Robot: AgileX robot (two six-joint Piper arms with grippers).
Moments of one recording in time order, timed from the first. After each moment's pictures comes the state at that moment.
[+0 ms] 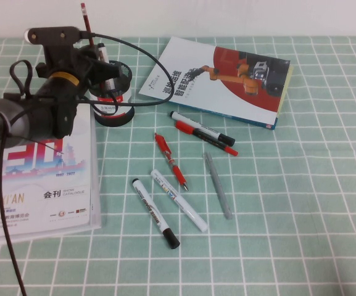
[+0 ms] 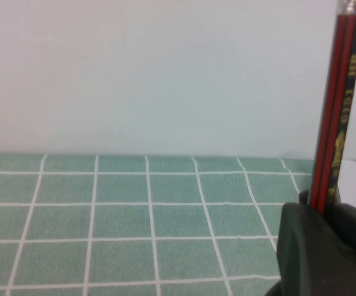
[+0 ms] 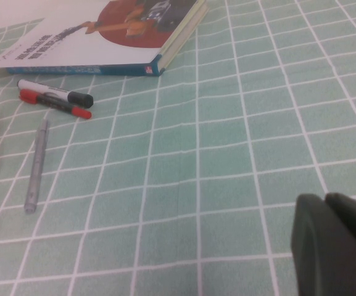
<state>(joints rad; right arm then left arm) 0.08 -0.02 0.03 0.15 0.34 0.10 -0.29 2.08 -1.35 -0.12 -0.54 0.01</state>
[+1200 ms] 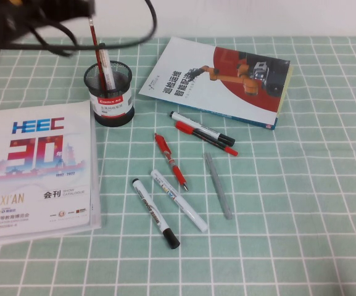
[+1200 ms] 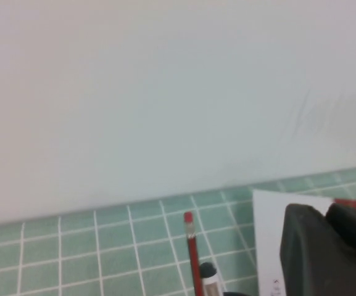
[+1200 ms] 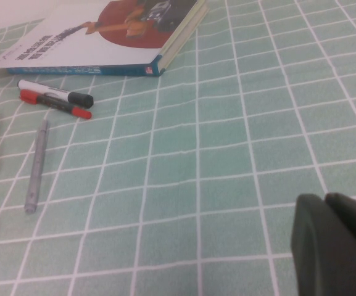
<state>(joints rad) 0.08 -0.02 0.03 0.15 0.34 0.10 -0.29 1.58 -1.35 -0.17 0.05 0.19</state>
